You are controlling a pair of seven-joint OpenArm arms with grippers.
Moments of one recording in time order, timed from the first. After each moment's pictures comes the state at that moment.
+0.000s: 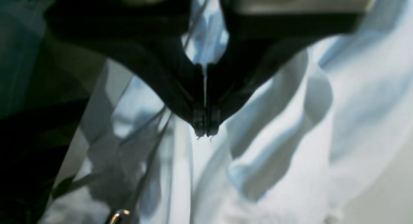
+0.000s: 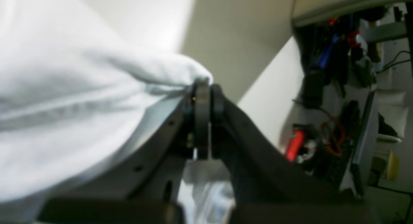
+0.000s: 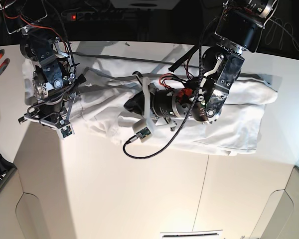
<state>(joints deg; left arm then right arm) -5.8 -7.3 22.1 82.1 -23.5 -34.6 43.1 0.4 18.6 -19.3 80.8 -22.3 -8.3 -44.6</state>
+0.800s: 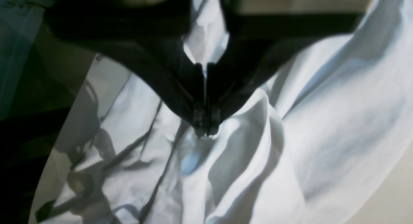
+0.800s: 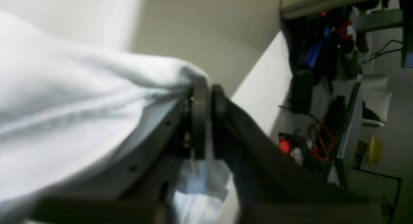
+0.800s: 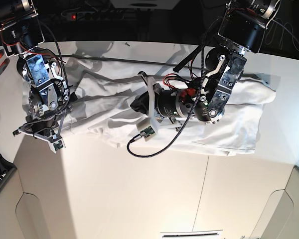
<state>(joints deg) -5.8 -8.3 22.1 82.1 -21.2 -34.3 43.1 9.8 18.6 -19.3 67.5 -22.5 -10.4 -41.2</state>
